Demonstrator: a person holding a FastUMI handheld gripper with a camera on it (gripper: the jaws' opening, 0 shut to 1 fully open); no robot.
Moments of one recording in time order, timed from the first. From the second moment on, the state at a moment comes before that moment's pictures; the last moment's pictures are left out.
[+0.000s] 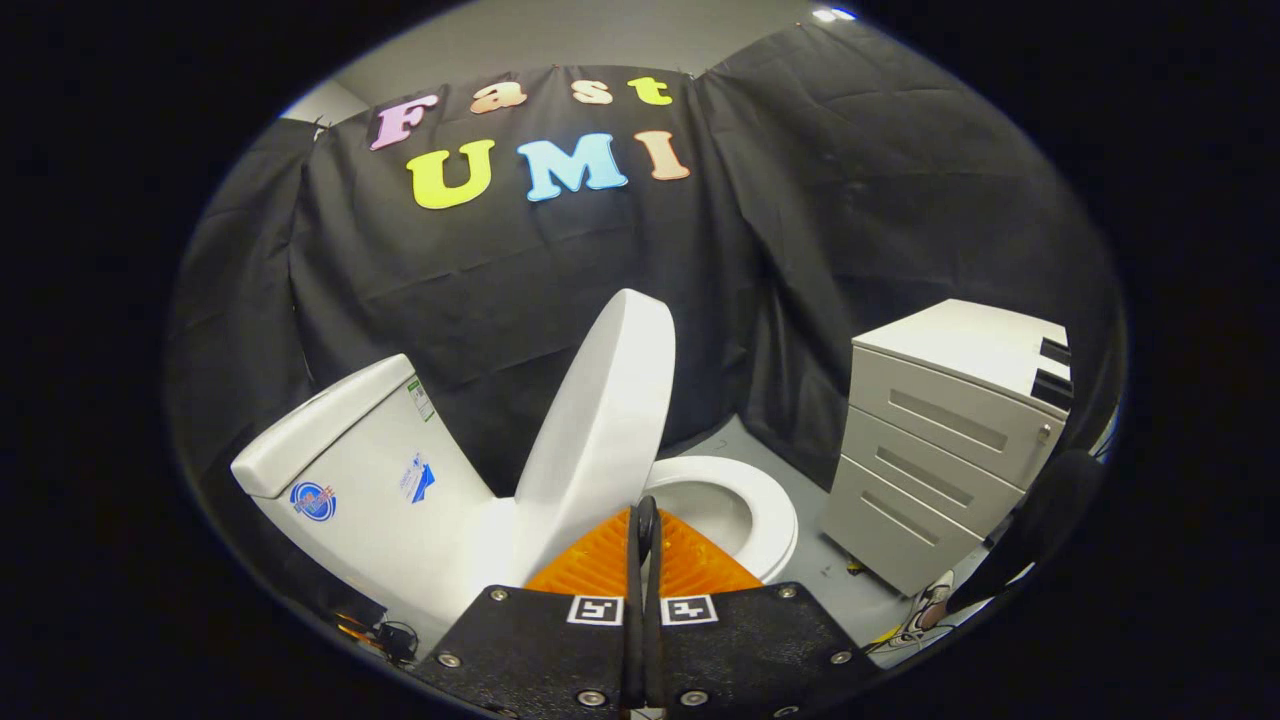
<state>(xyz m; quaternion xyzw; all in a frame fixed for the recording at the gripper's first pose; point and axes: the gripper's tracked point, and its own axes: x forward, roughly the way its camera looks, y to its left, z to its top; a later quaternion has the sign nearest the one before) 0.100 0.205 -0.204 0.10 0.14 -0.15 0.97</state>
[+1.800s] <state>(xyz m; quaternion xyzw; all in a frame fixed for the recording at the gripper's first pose) 0.123 0.435 -0.151 -0.10 0.12 0.02 0.99</state>
